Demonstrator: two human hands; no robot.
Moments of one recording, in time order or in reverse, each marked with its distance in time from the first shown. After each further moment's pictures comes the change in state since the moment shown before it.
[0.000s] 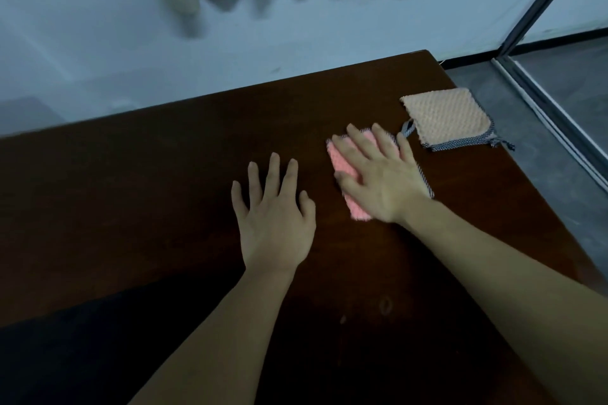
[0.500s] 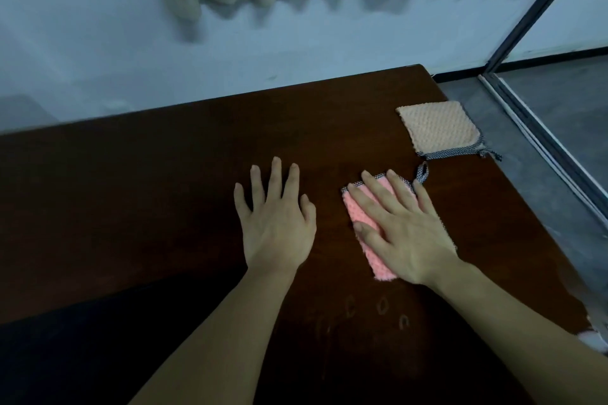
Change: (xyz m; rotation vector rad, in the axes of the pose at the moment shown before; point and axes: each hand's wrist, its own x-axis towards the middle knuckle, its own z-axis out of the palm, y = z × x) left_hand -0.003 0.000 -0.003 0.026 0.003 0.012; right_hand -0.082 -0.002 0.009 -0.033 -0.045 -0.015
